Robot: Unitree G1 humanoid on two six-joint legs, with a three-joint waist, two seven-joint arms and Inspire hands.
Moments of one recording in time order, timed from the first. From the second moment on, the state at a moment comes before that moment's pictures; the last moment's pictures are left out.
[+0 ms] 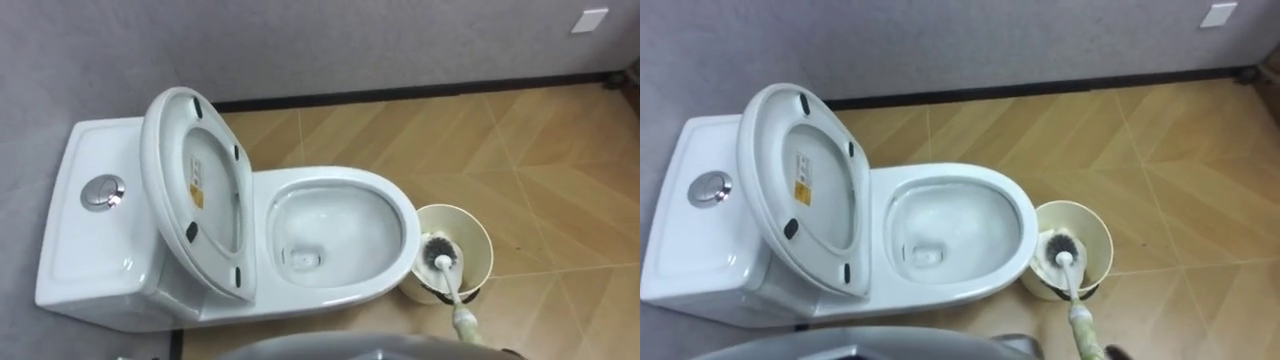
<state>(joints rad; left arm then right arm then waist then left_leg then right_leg) 0.25 0.16 0.23 1.03 0.30 0.16 0.07 0.16 -0.21 -0.58 1.07 1.01 0.11 -0.41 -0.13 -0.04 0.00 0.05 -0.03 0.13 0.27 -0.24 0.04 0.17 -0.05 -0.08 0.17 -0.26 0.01</state>
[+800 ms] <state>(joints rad) 0.23 0.18 0.16 0.97 0.26 0.05 0.09 0.12 -0.22 -0.25 0.72 0.30 0.01 -0.47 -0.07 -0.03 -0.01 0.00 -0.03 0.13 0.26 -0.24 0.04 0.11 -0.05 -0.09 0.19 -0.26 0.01</state>
